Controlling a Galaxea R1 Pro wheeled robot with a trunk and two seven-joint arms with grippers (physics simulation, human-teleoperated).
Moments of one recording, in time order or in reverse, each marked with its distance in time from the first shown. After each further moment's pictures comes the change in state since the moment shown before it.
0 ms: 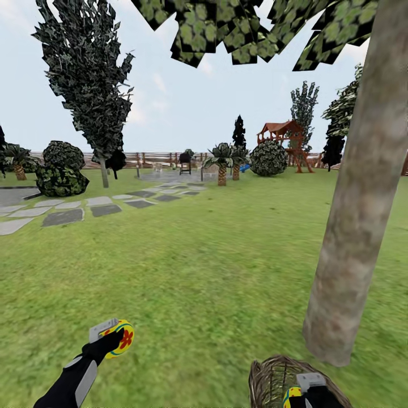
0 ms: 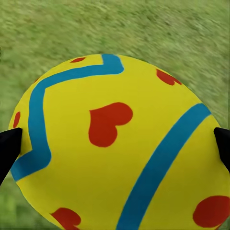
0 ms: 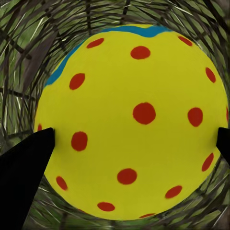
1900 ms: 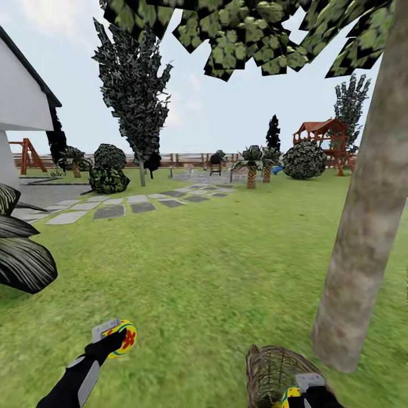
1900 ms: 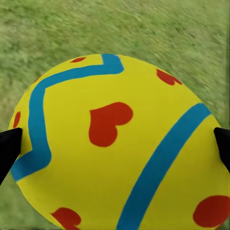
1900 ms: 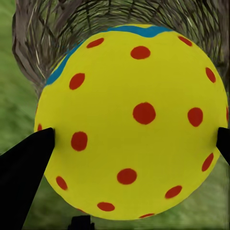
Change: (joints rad) left arm 0.000 -0.012 -0.003 0.001 -0.004 -0.001 -0.003; right arm 0.000 0.006 -0.001 0.001 -0.008 0.001 0.000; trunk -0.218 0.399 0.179
